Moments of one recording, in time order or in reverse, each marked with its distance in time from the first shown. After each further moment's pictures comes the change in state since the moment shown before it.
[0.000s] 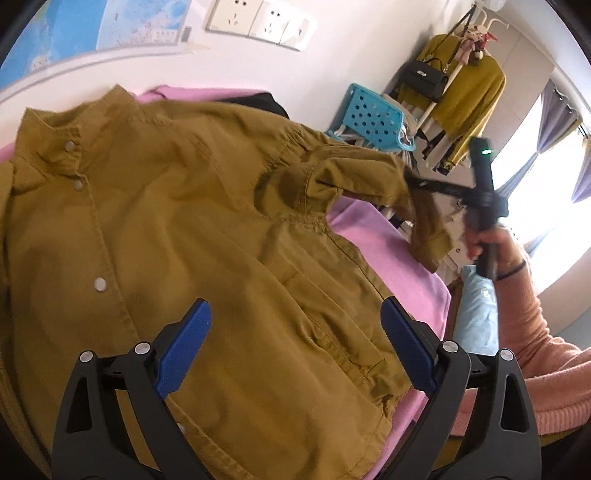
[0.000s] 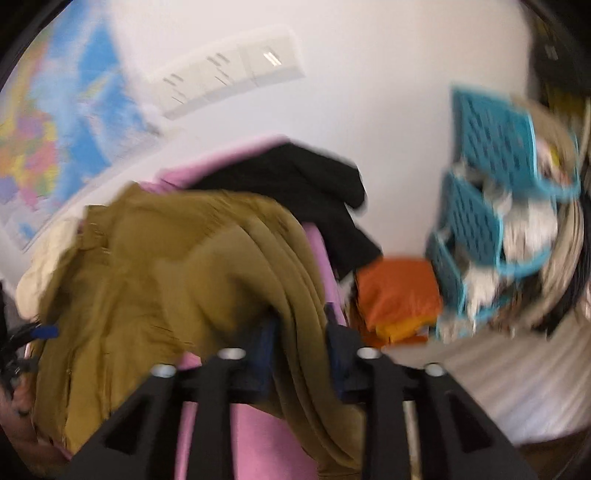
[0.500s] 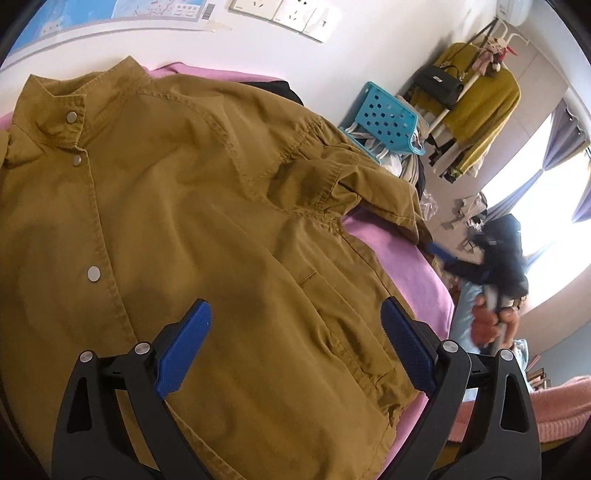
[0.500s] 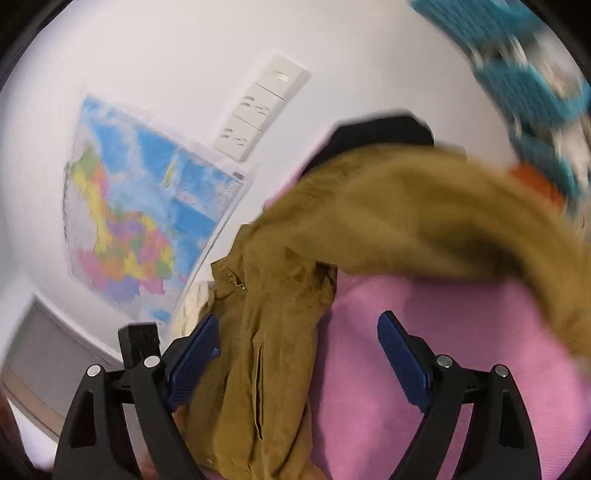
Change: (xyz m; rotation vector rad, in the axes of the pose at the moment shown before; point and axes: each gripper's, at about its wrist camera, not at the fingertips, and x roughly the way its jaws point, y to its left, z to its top) left arm 0.015 0.022 0.004 -0.077 0.020 -0.021; right arm 0.002 -0.013 -0.101 0.442 -0.127 0.608
